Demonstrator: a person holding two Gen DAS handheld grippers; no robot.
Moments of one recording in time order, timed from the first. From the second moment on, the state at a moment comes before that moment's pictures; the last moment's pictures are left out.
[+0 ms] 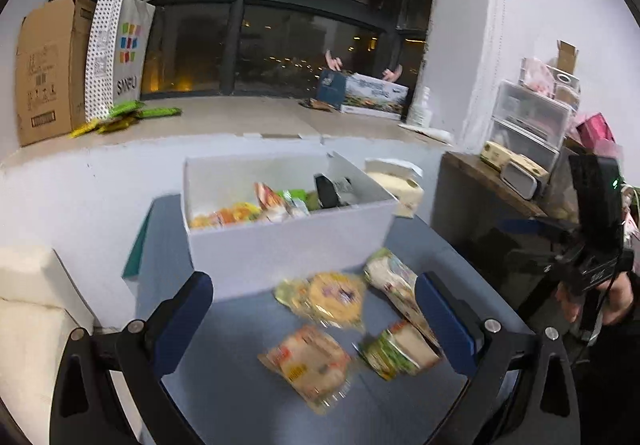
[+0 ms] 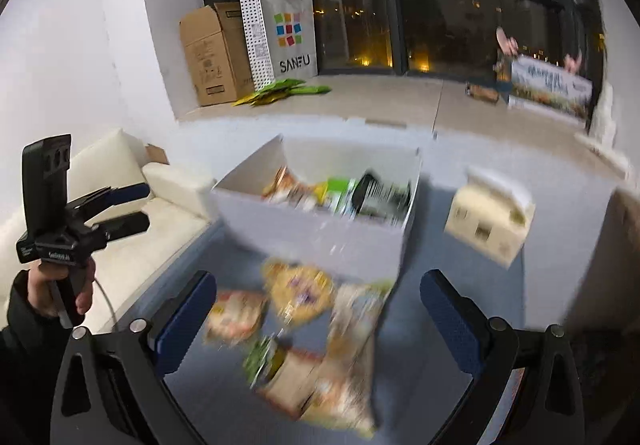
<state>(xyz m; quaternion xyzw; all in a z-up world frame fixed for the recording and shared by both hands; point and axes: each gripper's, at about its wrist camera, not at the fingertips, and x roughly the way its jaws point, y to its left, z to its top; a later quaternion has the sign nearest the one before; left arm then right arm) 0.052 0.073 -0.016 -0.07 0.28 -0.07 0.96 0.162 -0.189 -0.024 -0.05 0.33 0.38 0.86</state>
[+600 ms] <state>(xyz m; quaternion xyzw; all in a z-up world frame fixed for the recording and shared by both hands) 0.036 0.062 -0.046 -0.08 0.31 -0.08 0.95 0.203 -0.166 -0.126 -0.04 0.44 0.31 0.84</state>
